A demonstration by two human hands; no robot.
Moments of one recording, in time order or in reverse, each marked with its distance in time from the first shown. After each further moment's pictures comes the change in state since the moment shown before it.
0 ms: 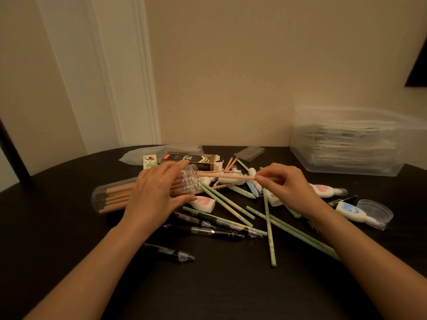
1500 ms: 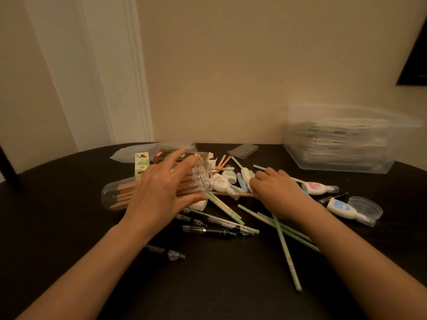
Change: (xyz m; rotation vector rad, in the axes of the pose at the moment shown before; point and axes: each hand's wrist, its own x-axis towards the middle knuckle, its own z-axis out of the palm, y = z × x) left_hand 0.002 0.027 0.000 0.034 0.053 0.112; right_hand 0.007 -0.007 0.009 -1.091 -0.410 -0.085
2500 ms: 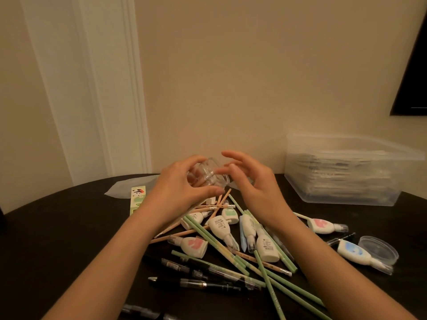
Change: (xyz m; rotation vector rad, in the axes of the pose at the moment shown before) left_hand 0.083 0.008 -0.019 -0.563 -0.080 -0.176; right_hand 0.030 -0.021 -0.067 1.291 0.719 -0.048
